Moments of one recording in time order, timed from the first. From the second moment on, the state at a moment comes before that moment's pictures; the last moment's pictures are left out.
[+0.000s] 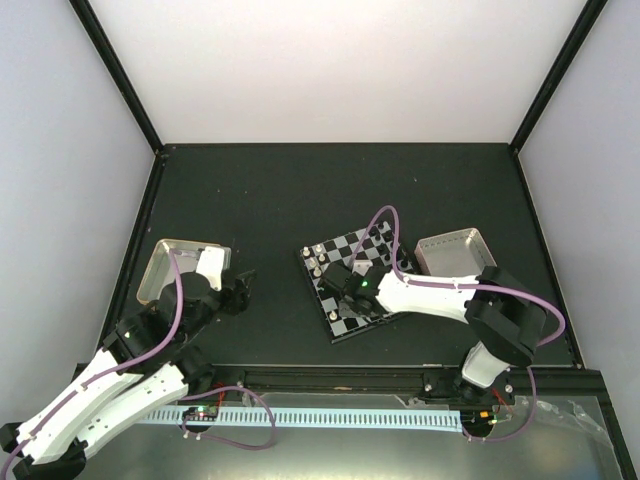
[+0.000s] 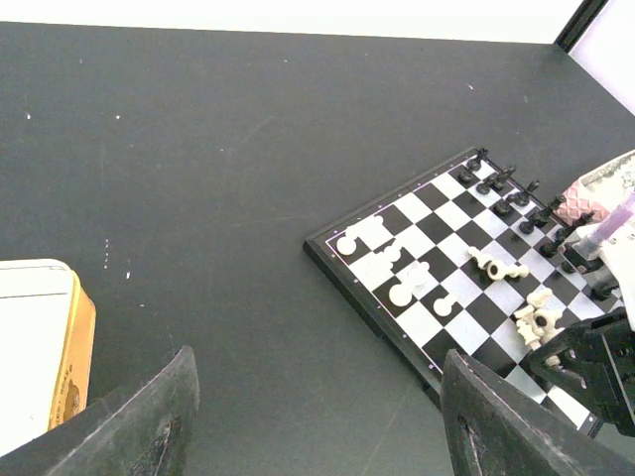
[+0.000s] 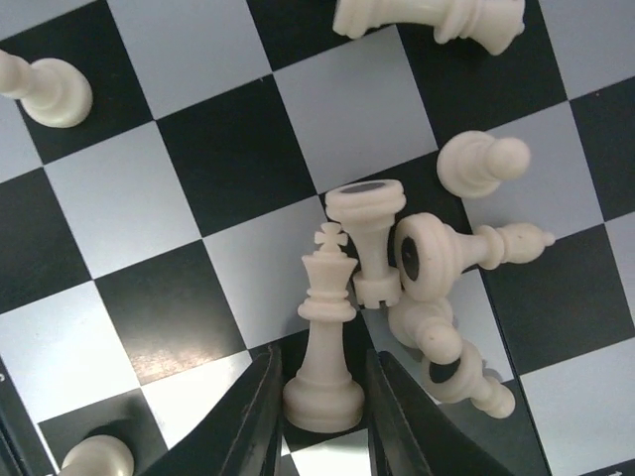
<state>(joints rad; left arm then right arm) -0.79 0.44 0.68 -0.75 -0.33 -0.44 1.06 1.63 0.95 -0.68 0.29 1.00</state>
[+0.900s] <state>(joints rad) -0.79 0.51 0.66 -0.61 -0.09 -0.50 1.08 1.19 0.71 -0.30 0.27 0.64</state>
